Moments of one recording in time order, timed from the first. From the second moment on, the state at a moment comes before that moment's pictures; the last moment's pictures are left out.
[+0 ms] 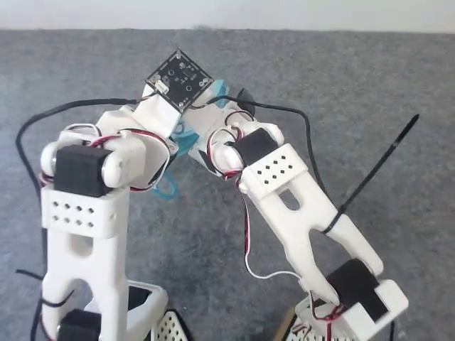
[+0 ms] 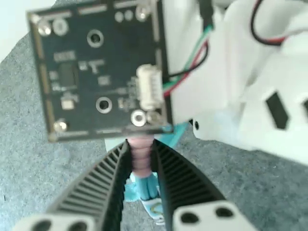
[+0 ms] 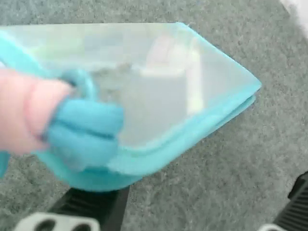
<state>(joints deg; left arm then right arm) 4.5 -27.7 -1.5 98.9 -24.7 -38.8 -4.3 6.2 57.4 21.5</state>
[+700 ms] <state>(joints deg) 4.7 -27.7 0.3 98.8 -24.7 -38.8 -3.3 6.2 57.9 25.7</state>
